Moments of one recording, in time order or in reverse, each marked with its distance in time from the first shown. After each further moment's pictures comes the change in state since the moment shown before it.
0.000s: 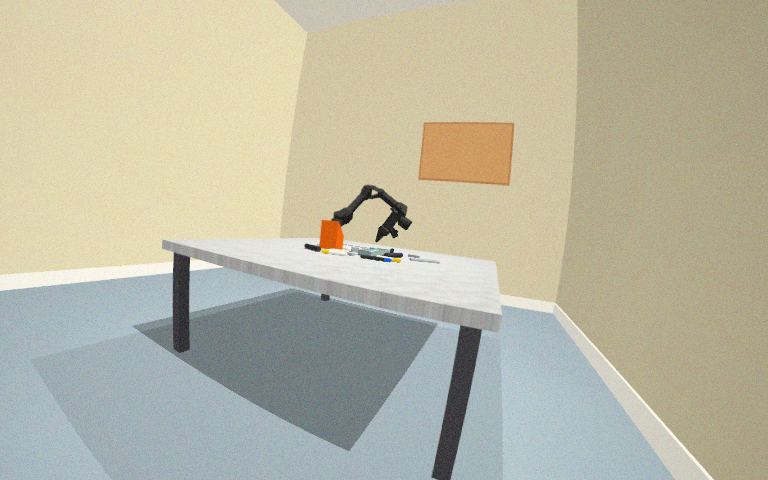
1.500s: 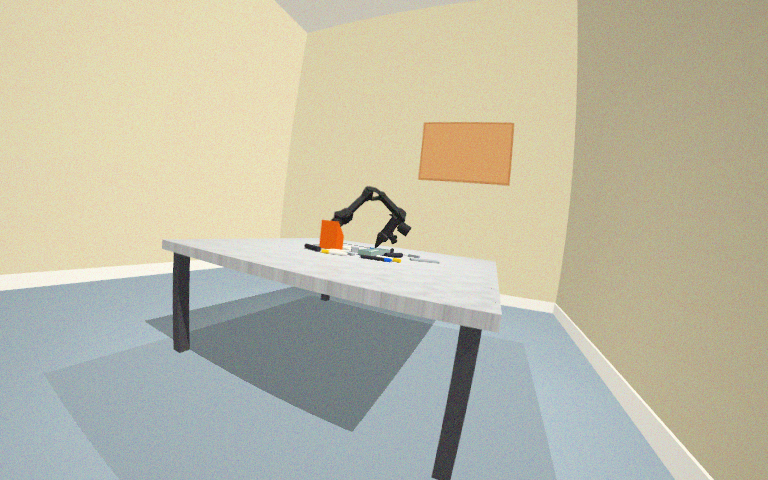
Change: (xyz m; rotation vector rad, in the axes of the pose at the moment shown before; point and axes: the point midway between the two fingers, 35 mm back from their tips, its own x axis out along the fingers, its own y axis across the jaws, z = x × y) arm 0.030 -0.001 0.016 0.001 0.000 0.001
